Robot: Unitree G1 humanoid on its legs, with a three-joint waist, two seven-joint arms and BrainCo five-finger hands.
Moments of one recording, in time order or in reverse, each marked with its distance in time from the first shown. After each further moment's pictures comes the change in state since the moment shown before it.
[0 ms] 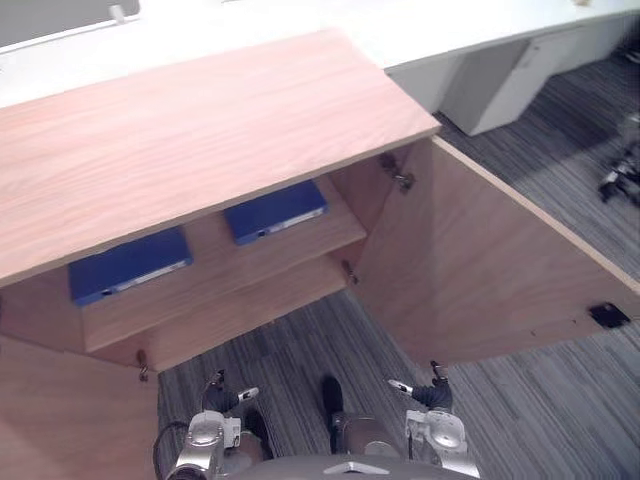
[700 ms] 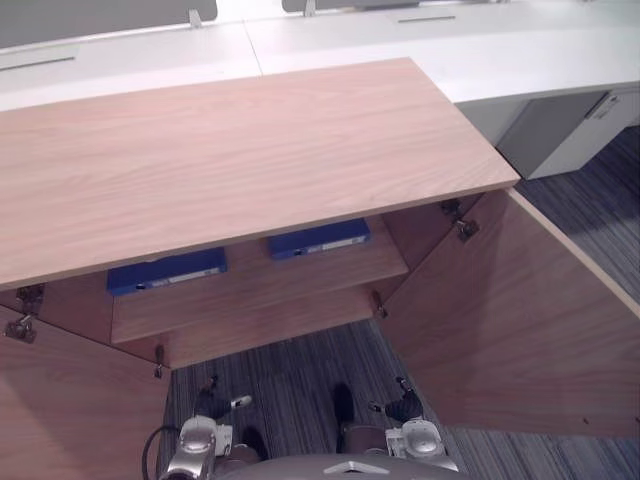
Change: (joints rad) left arm -0.007 0.042 0.006 0.028 0.038 -0.021 0.005; right arm -0.123 -0.037 0.188 0.330 -0.153 0.005 0.048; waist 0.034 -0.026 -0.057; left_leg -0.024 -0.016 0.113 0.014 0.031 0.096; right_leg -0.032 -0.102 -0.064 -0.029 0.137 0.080
